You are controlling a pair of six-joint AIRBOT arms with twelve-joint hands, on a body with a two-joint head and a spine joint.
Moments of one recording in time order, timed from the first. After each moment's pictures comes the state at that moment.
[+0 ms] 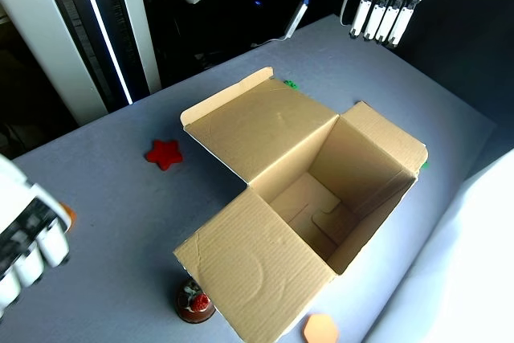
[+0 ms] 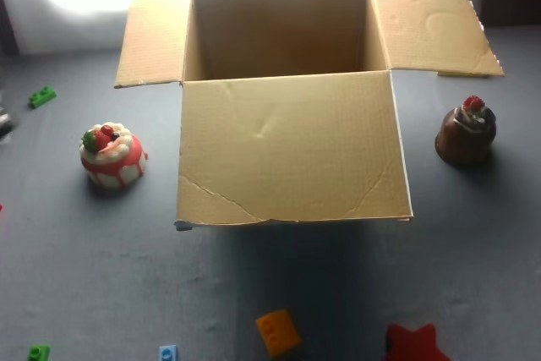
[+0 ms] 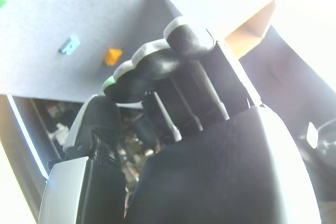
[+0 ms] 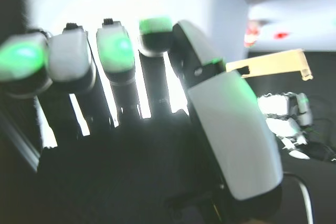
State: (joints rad) left arm -0.21 -0.60 1.35 2.18 -1.16 -0.64; right arm -0.12 -0.46 0.82 -0.79 -0.04 -0.38
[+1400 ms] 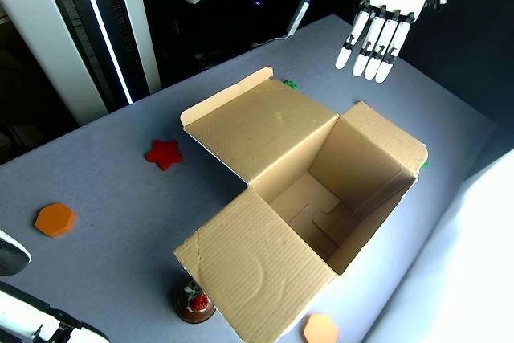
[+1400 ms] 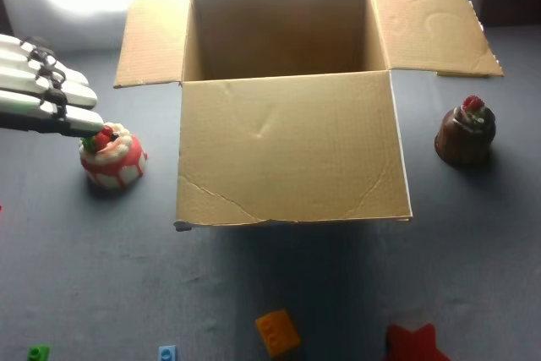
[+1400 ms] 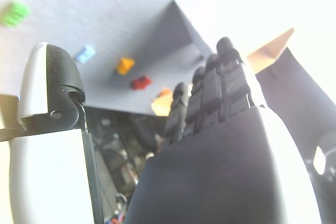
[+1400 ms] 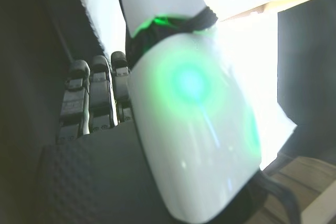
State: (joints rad) left arm 0.02 -0.69 1.41 1.99 -1.09 -0.58; right arm -0.09 -0.48 0.92 -0.28 -0.04 -0.43
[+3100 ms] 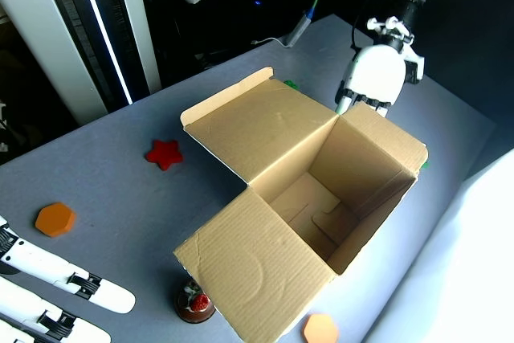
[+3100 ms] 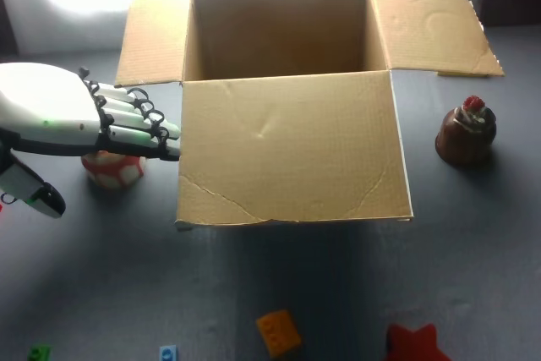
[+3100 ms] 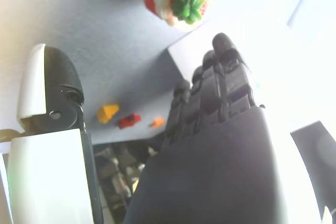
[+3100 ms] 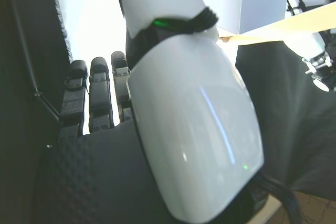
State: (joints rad) left arm 0.43 -1.11 1.73 1.60 -0.88 -0.31; right arm -0.14 -0.47 0.86 0.09 0.05 -1.05
